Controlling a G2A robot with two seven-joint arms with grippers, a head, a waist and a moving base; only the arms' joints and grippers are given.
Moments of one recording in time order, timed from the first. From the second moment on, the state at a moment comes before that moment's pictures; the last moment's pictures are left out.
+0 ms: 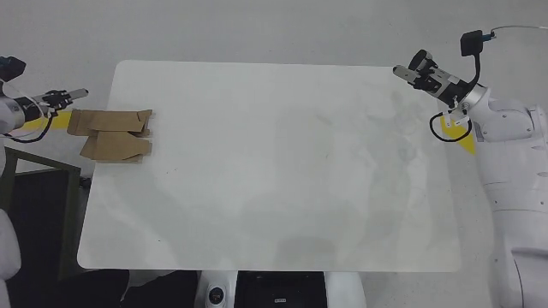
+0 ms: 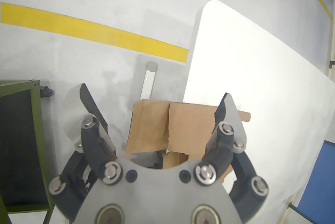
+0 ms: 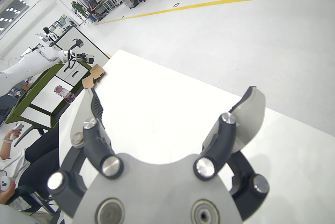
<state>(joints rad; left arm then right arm) 0.30 -0.82 -1.41 -0.24 0.72 -0.57 -0.88 -0.70 -1.07 1.45 -0.97 -0.28 -0.89 0.70</state>
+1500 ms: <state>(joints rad) 0.23 -0.82 -1.45 -0.26 0.40 -0.65 -0.97 -0.70 -1.07 1.45 -0.97 -0.28 -0.89 0.70</state>
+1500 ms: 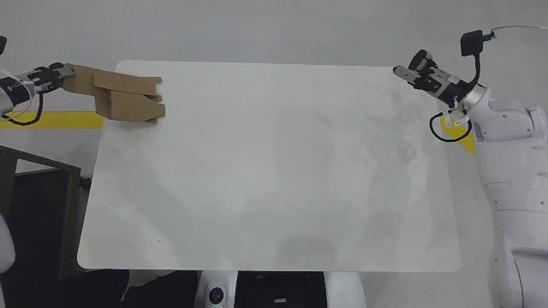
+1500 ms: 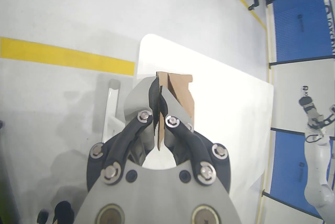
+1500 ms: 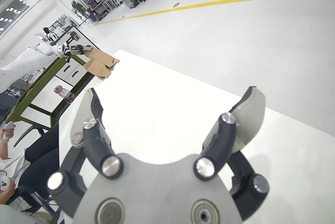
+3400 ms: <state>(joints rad) 0.32 -1.09 -0.99 -0.96 -0.26 -0.60 -1.01 -0.71 -1.07 1.44 -0.98 -0.27 -0.88 0.70</state>
